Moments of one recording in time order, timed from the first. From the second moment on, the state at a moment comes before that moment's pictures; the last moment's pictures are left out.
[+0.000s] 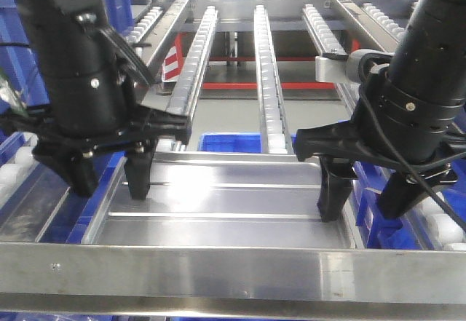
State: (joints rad) left arm -0.67 1.79 -1.15 0.21 0.74 -0.64; right arm 0.44 1.67 -0.90 0.07 0.50 0.30
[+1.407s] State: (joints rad) left arm -0.72 1.64 -1.28 0.28 0.87 -0.69; right arm 0.44 1.46 -1.01 0.04 0.70 0.32
